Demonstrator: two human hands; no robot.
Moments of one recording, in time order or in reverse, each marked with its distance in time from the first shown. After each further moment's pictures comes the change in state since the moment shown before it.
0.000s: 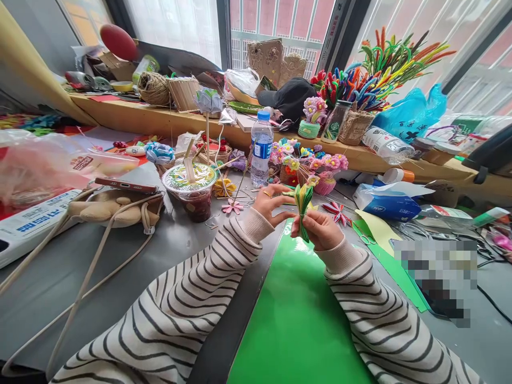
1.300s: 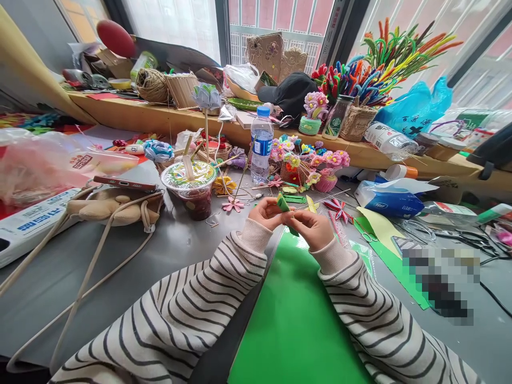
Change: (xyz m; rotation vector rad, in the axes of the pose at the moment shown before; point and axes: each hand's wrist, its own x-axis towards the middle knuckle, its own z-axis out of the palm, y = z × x) left_hand -0.022 0.009 0.022 -0.922 0.256 -0.657; right_hand 0.005 0.019 0.009 -0.539 0.267 -0.183
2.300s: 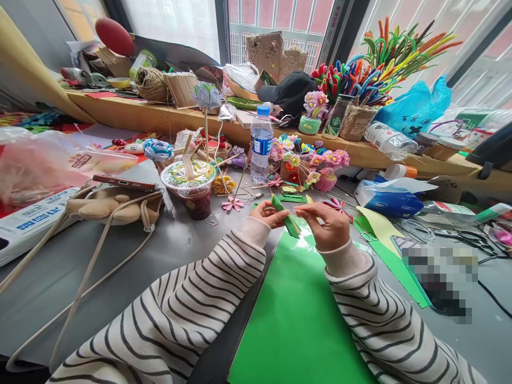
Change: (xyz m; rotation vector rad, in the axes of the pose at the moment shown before) left_hand 0.004 -0.002 -0.002 -0.007 0.114 -0.255; right_hand -0.004 -0.025 -0.017 -0.426 0.178 -0.435
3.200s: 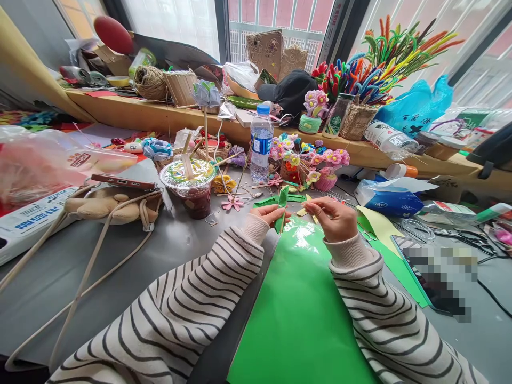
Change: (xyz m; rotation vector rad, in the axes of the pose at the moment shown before) left_hand 0.007 -0.003 -0.006 -0.028 -0.107 -0.059; right_hand 0.007 0.014 -0.010 0.022 0.000 0.065
